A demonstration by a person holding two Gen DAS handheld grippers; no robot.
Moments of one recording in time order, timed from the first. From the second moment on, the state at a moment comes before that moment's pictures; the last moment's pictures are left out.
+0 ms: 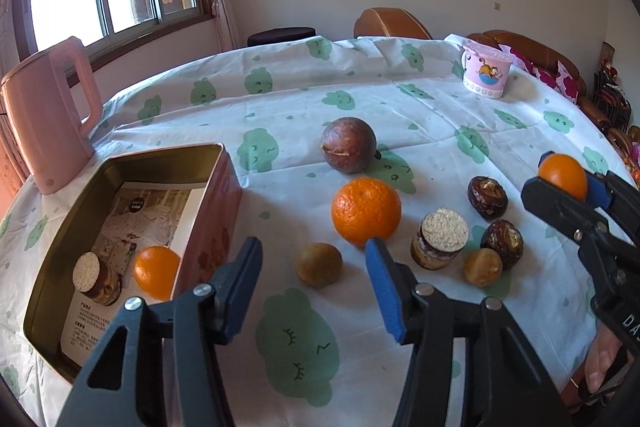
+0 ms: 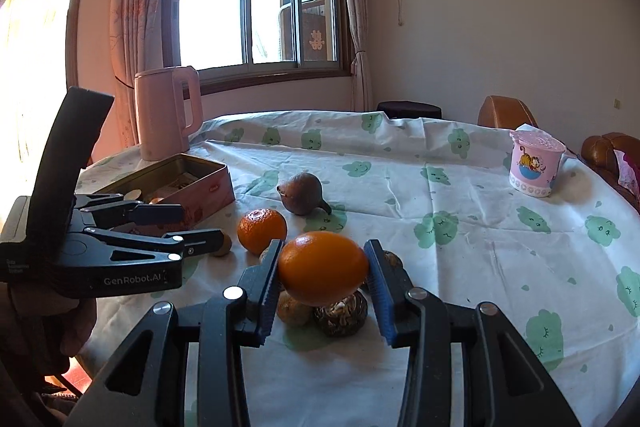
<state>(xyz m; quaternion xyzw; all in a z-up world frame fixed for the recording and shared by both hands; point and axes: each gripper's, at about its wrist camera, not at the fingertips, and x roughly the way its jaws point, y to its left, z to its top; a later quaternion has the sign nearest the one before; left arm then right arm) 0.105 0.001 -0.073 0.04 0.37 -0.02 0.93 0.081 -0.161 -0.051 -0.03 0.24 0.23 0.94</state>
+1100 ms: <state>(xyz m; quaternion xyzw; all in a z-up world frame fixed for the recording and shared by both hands) 0.083 0.013 -0.065 0.00 0.29 -0.03 0.96 0.080 -0.153 -0.054 -0.03 0.21 0.24 0.95</state>
